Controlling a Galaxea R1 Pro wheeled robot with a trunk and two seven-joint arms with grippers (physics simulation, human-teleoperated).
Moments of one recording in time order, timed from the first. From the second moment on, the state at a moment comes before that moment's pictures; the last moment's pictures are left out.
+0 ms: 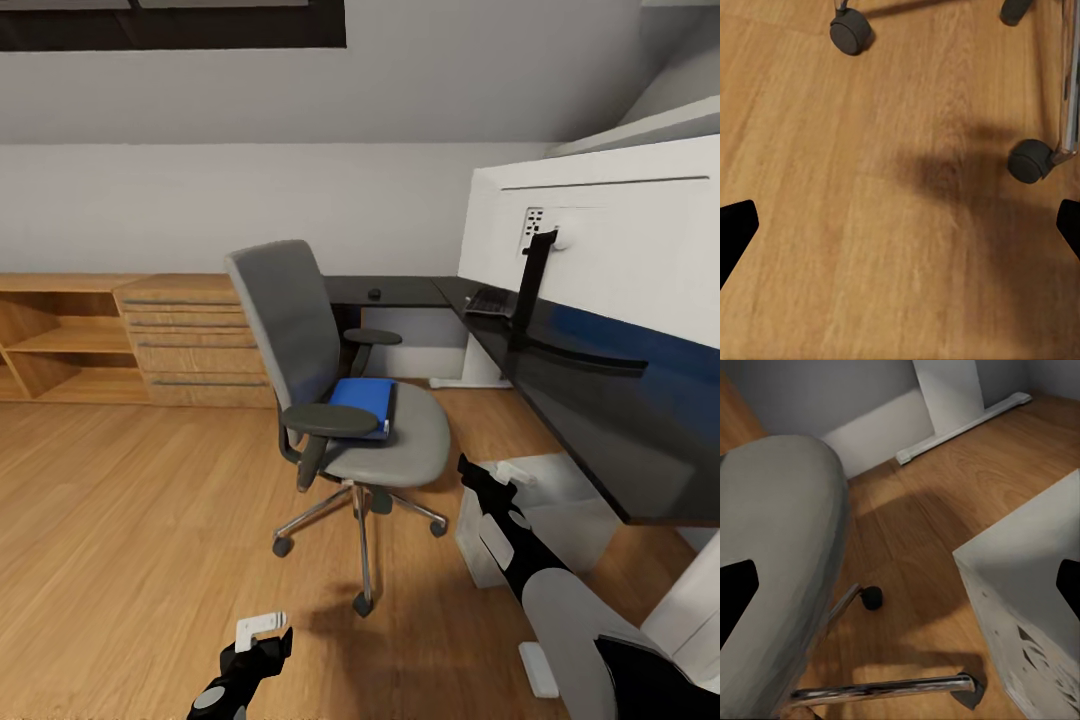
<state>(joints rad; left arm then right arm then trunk) -0.30 -0.08 -0.03 -0.60 0.16 -0.03 0.05 -0.83 0.04 -0.24 -0.39 -0.23 -0.26 -0.03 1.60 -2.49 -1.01</state>
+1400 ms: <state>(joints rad) -0.30 -0.08 -0.03 -0.60 0.16 -0.03 0.05 -0.83 -0.02 -0.24 -0.39 -0.36 -0.03 0.14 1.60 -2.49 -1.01</state>
